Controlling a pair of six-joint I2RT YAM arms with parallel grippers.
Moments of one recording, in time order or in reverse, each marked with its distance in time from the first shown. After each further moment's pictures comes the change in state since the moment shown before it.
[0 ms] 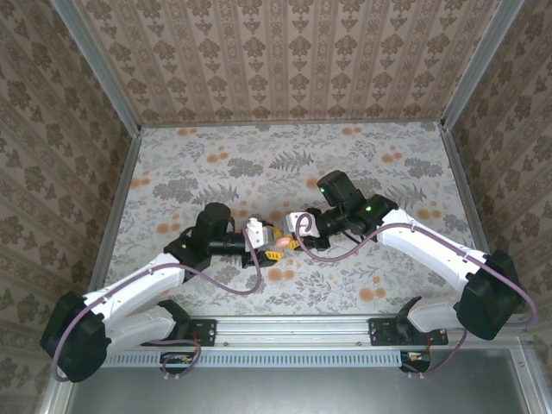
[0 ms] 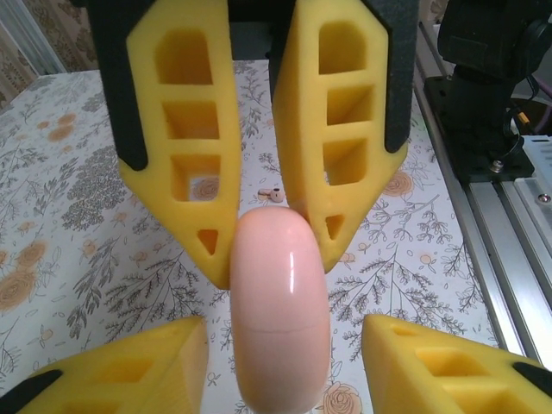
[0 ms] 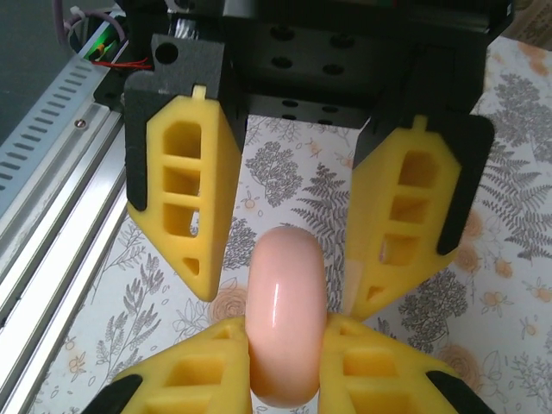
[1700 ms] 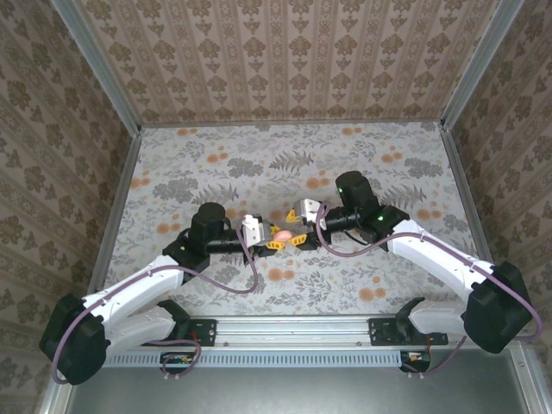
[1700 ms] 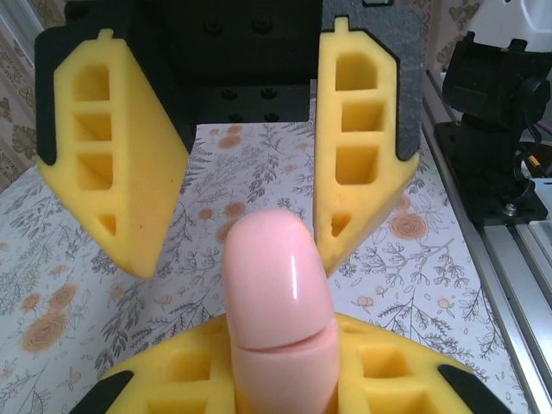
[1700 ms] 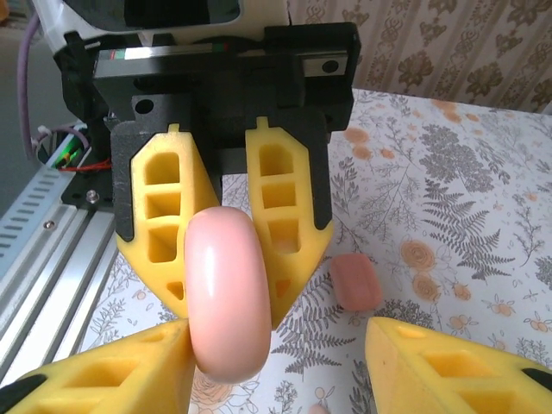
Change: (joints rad) left arm 0.008 -0.018 -0.026 0.152 0.023 -0.061; right arm -0.102 -0.096 -0.183 0.378 -0.133 0.298
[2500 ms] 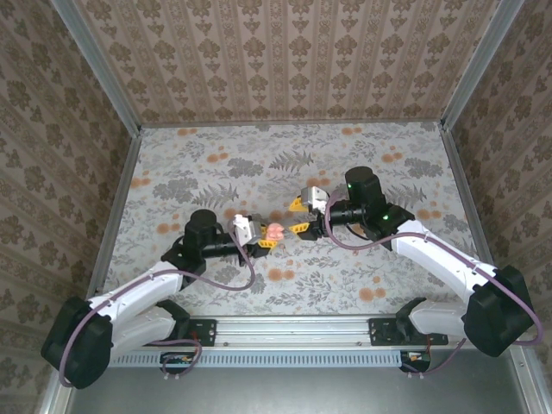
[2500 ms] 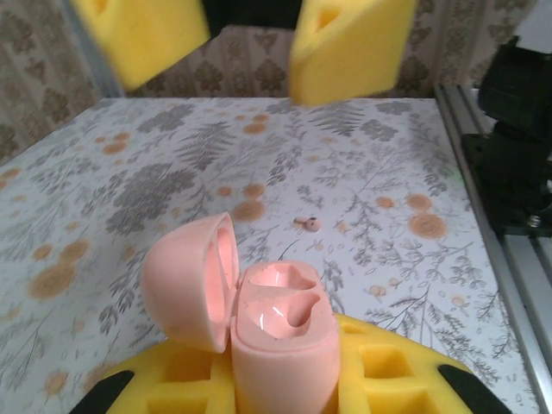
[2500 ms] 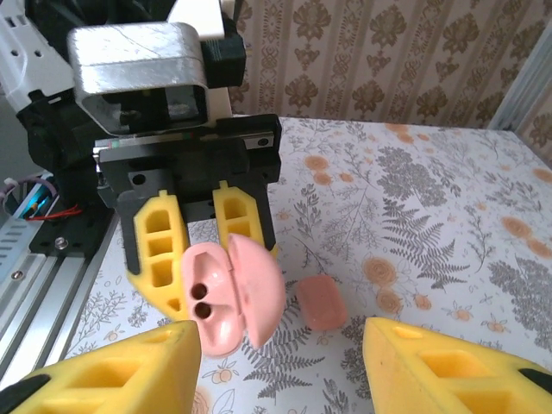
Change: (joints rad) left arm 0.097 -0.008 -0.150 0.197 0.006 -0.146; right arm -0.040 -0.014 -0.013 0.124 0.005 0.142
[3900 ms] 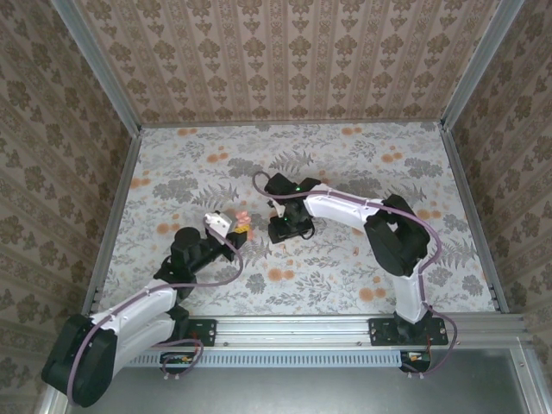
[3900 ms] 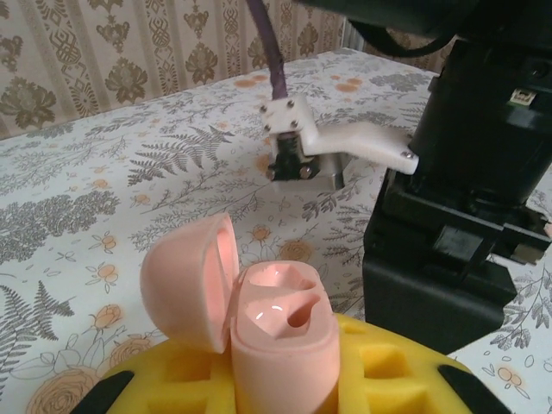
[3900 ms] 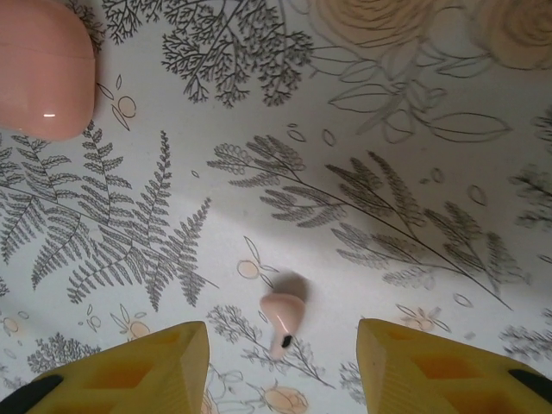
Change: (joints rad) left arm 0.112 -0.115 -0.217 0.156 -0.431 -0.235; right arm 0.235 0.771 0.636 -0.774 0.658 0.877
